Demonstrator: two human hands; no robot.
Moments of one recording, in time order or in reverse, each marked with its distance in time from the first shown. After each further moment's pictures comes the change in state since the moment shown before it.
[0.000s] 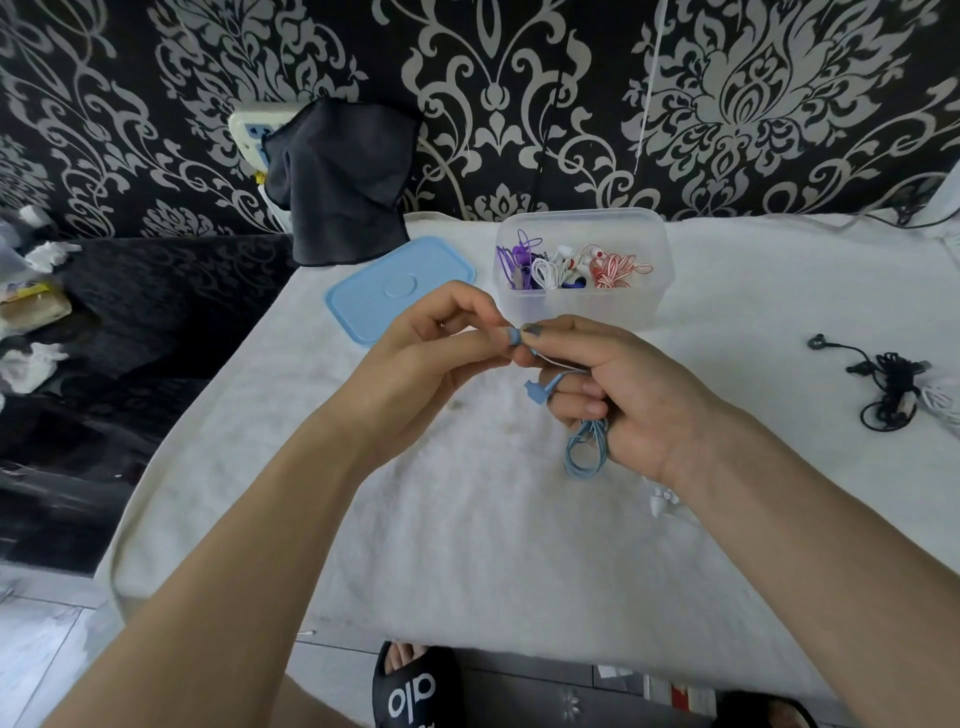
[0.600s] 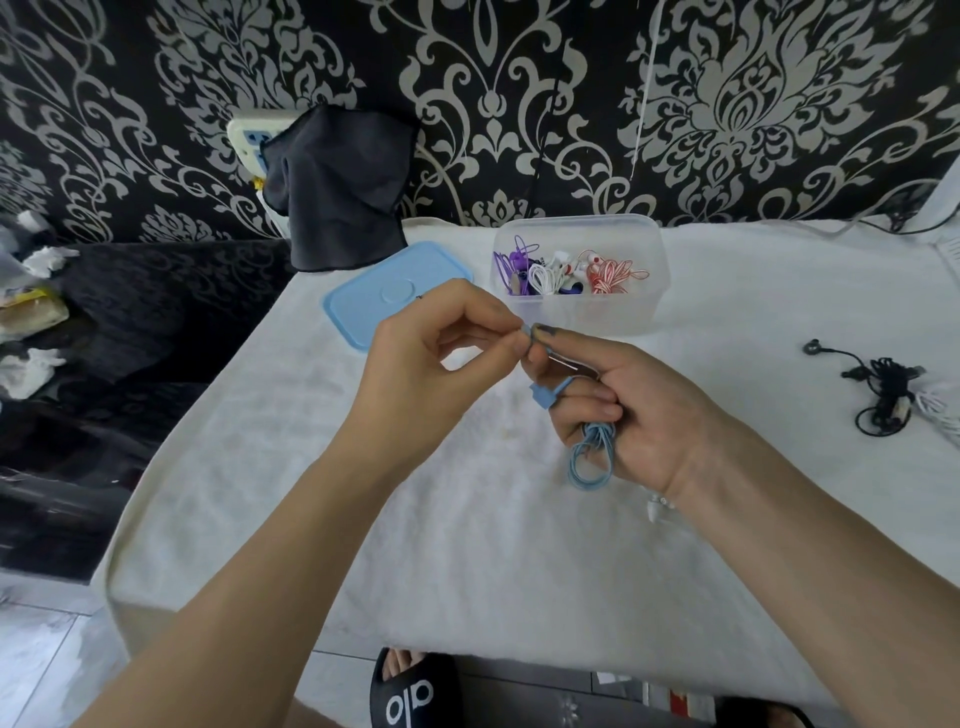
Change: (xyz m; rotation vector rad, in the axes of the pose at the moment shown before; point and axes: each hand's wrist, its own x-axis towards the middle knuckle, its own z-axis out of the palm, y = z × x) left_hand -0.005 -0.004 0.014 0.490 0.180 0.384; right_hand -0.003 -0.001 -0.004 0.398 -0.121 0.209
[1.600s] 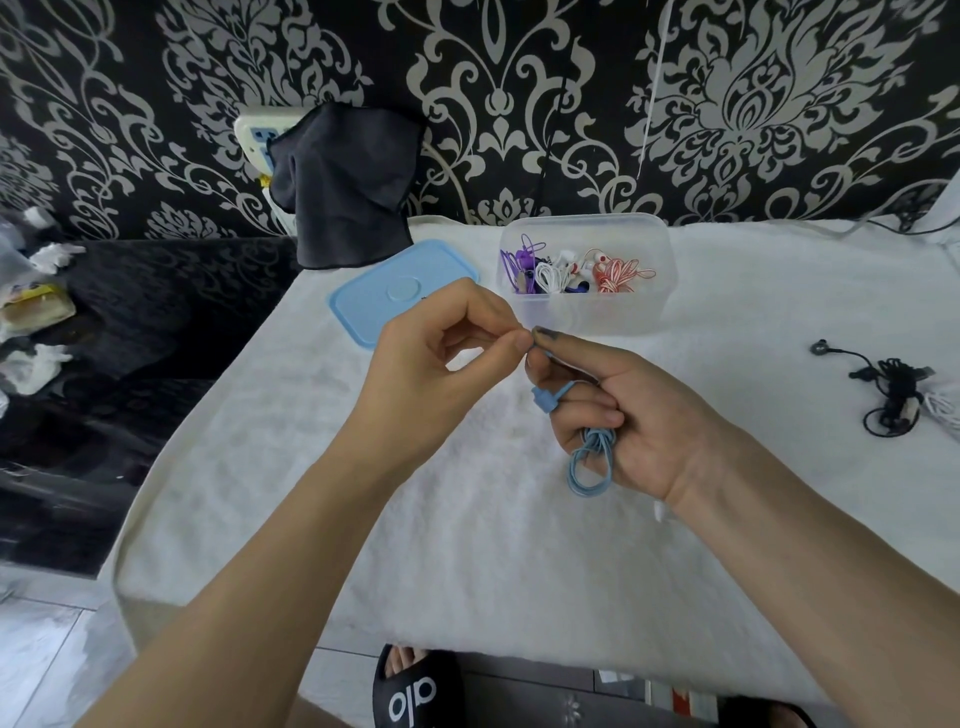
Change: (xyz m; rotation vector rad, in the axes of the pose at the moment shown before) left_hand -0.002 -0.001 -0.003 -0.081 -0.039 0.001; right_hand -0.001 0.006 0.005 0.039 0.015 0.024
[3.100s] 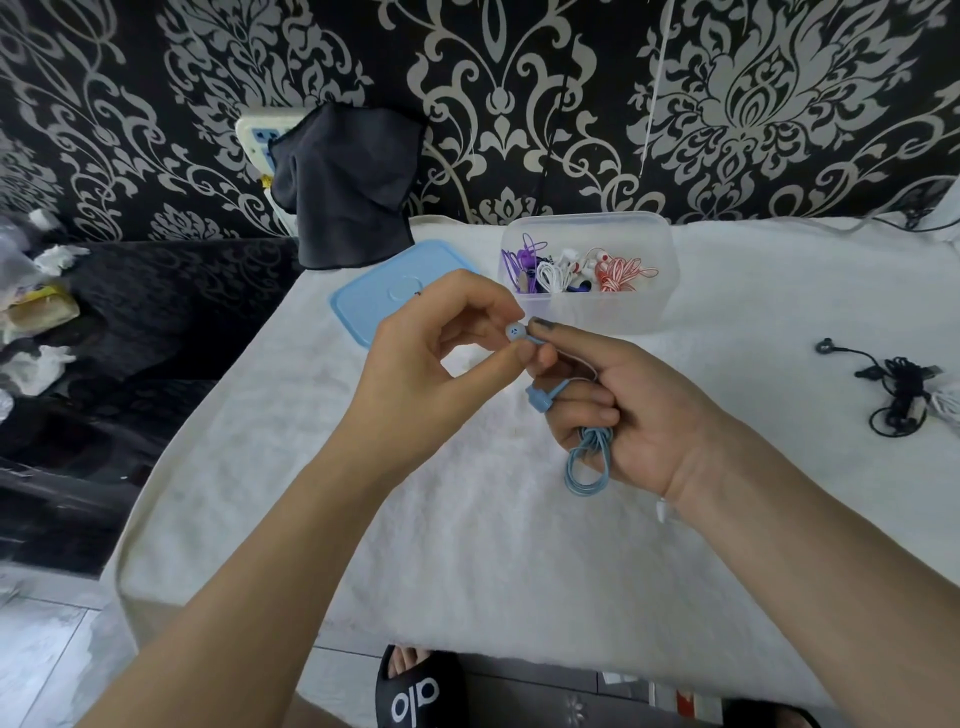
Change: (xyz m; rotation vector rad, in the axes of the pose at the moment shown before) left_hand -0.002 0.009 -0.003 0.101 -0.020 0.044; right_hand 0.004 -0.001 0.001 -0.058 -0.050 -0.016
